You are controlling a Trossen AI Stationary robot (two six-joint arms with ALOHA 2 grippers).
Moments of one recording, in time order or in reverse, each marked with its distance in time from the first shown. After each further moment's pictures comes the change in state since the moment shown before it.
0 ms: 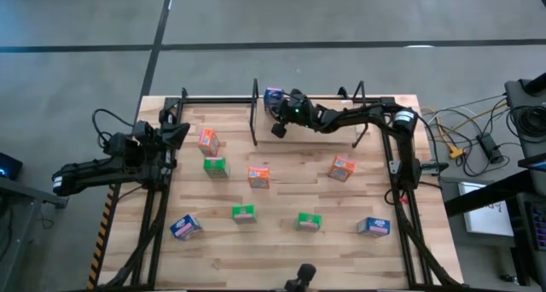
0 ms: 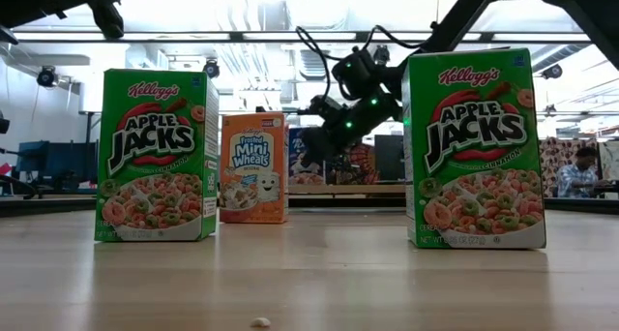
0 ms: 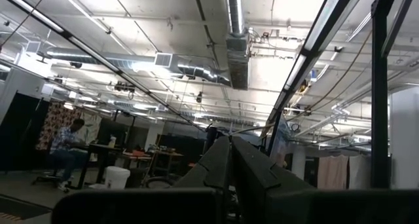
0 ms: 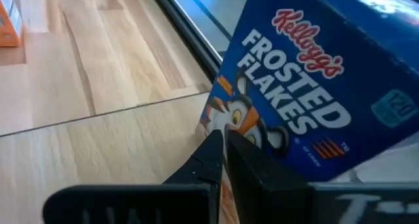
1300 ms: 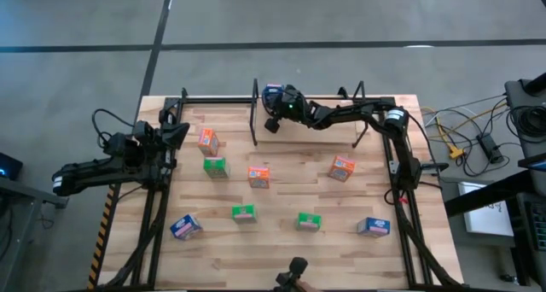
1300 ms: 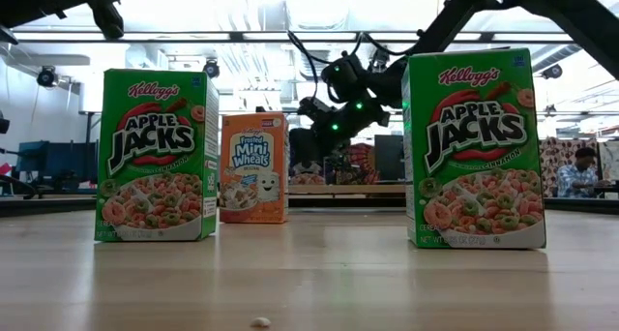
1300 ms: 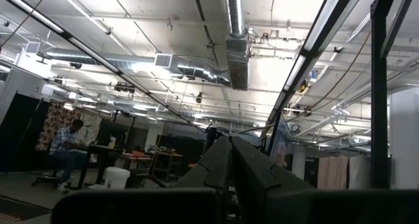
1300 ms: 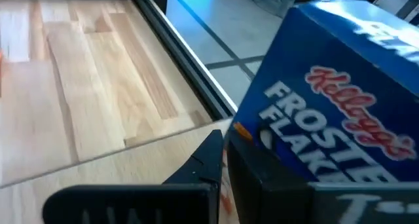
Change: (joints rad) left arm 0.000 0.000 0.000 0.002 0.000 0.000; right arm -0.012 0.093 0.129 0.009 -0.003 0.013
